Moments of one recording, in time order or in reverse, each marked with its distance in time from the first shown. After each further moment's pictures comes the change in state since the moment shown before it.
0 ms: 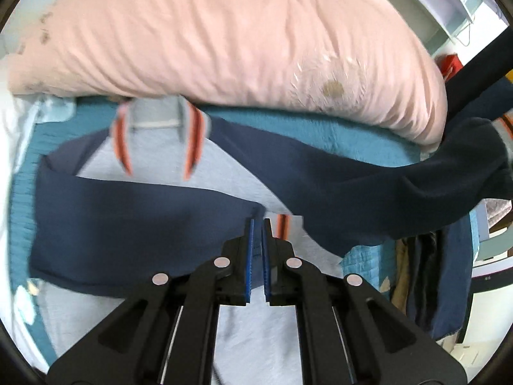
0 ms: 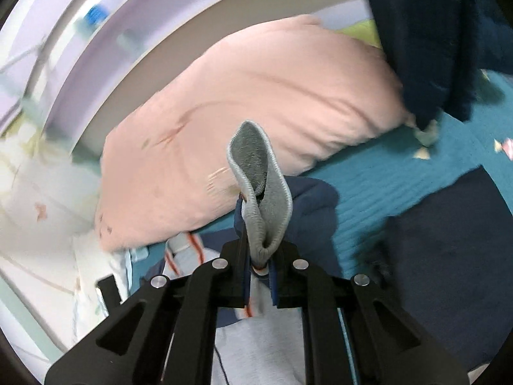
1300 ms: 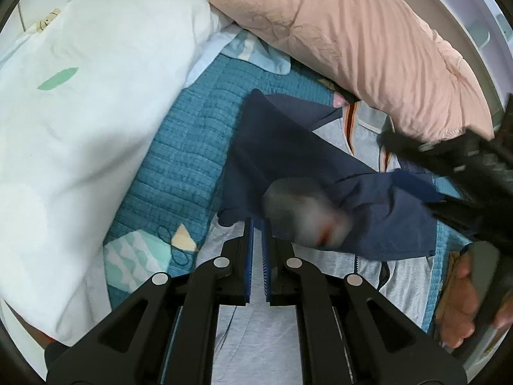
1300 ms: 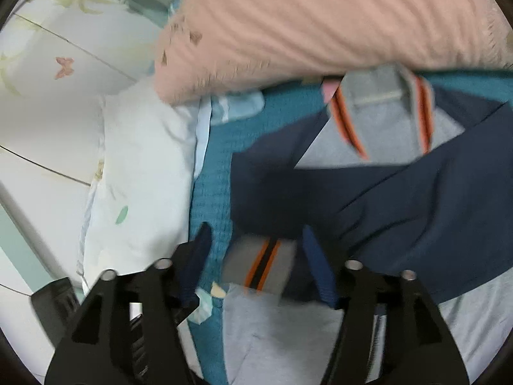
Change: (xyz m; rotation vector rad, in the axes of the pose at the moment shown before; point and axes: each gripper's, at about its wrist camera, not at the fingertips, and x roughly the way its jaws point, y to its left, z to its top) left arm -0.083 0.257 -0.095 -0.323 -0.033 0.135; right arm 0.223 0.267 -0.189 -0.210 0.427 0.230
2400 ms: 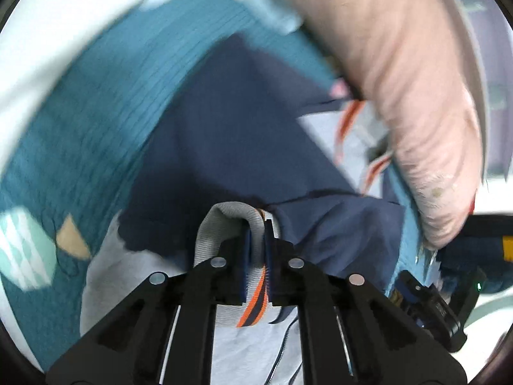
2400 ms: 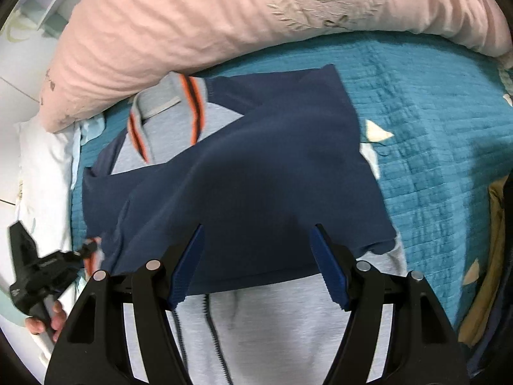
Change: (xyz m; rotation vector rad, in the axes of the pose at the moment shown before) left arm 0.090 0.001 0.025 -0.238 0.114 -0.250; right arm -0.067 -0.176 -0.015 0.107 0.019 -0.348
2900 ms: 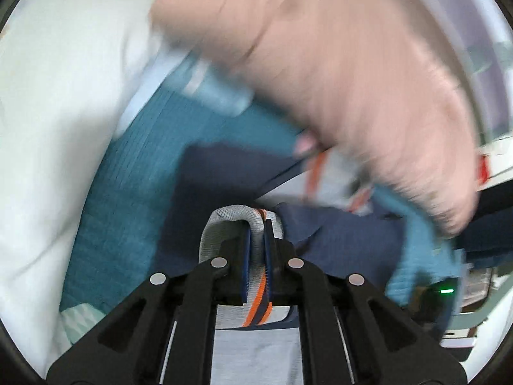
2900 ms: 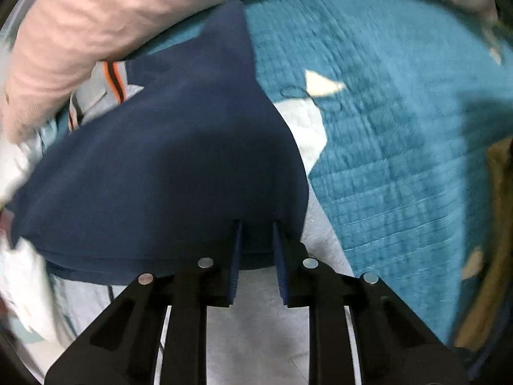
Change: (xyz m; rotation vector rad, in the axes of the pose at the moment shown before) left arm -0.022 -0.024 0.057 0.183 -0.040 0.147; right arm 0.043 -0.065 -0.011 0.121 0.066 -0.036
